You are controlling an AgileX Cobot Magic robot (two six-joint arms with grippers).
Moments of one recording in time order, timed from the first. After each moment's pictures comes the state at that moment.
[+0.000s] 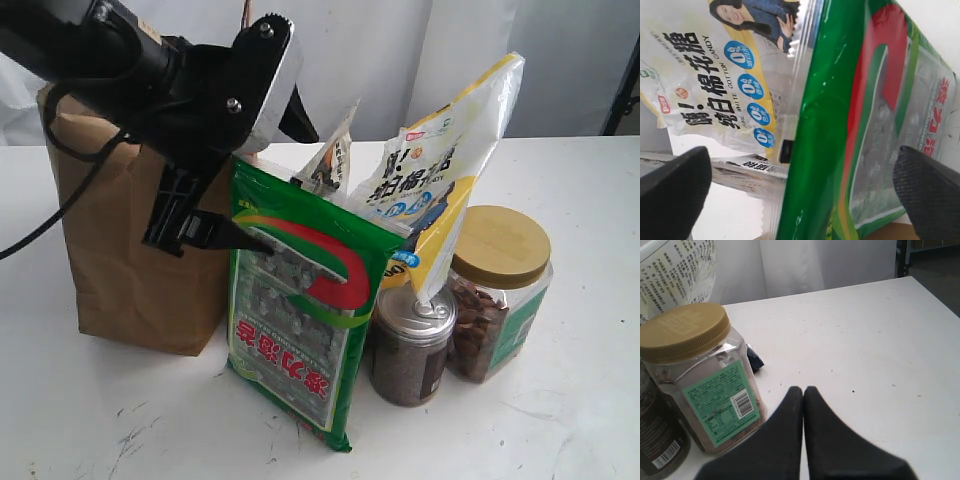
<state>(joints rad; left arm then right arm) -0.55 1.64 -1.42 -0.46 0.97 1.74 -0.04 0.07 0.00 0.04 0.30 0.08</state>
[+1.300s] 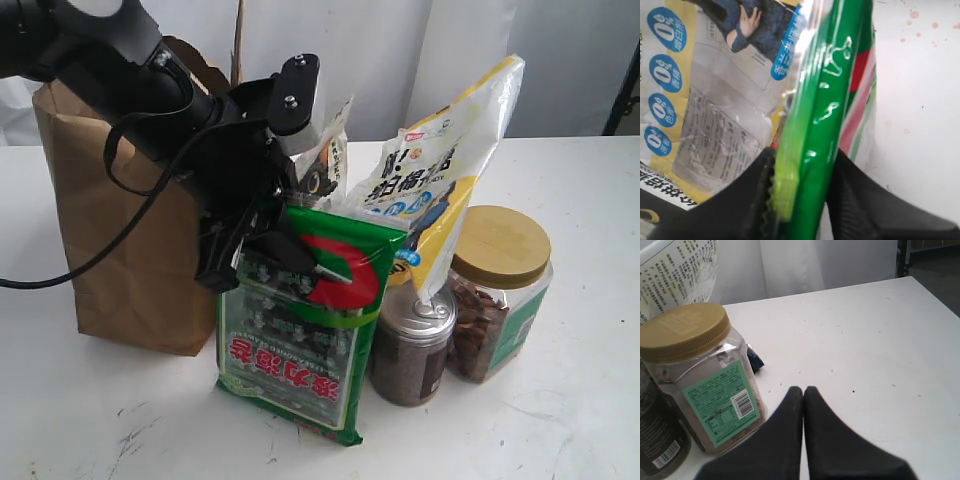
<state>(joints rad) -0.55 1.76 -1.45 -0.55 1.10 1.36 -0.04 0.07 0.00 0.04 0.30 0.08</state>
